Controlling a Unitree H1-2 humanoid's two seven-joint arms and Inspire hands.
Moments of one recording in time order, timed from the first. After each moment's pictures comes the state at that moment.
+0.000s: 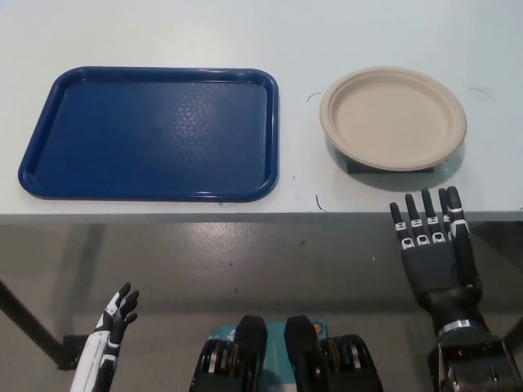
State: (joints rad) left_arm 0.14 0.12 0.03 0.03 0.07 -0.28 -0.04; right_arm -0.18 0.19 -0.19 -0.17 1.23 0.20 -0.39
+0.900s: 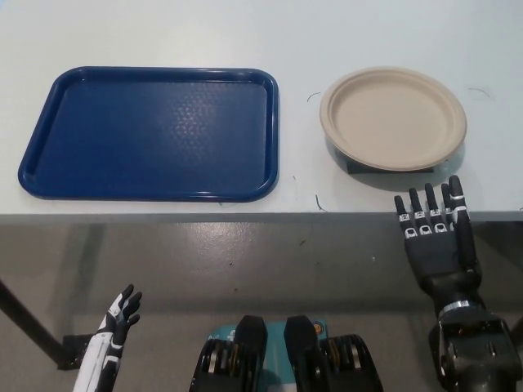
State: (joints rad) left_arm 0.14 0.12 0.02 0.03 0.07 -0.29 -0.04; right_arm -0.27 0.18 -0.26 -0.07 1.22 0.20 -0.39
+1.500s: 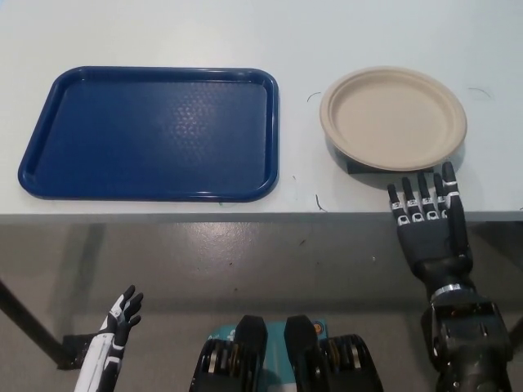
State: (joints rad) left_arm 0.14 0.12 0.02 0.03 0.07 -0.29 -0.04; right_arm -0.33 0.19 -0.29 0.02 1.23 0.20 -0.38
